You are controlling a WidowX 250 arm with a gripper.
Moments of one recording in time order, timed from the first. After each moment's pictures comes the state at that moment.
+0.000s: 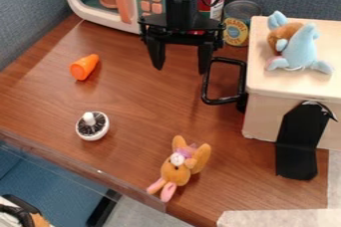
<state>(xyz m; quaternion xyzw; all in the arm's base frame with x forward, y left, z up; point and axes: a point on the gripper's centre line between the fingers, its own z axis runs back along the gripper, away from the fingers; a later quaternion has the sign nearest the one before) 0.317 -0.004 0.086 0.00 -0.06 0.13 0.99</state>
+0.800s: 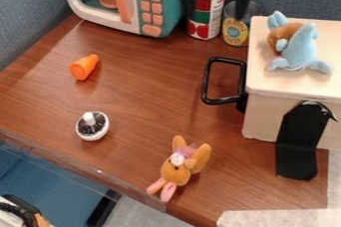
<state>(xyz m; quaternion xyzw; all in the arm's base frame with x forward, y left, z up) 0.350 -0.039 0.159 -0.03 -0.07 0.11 0.99</state>
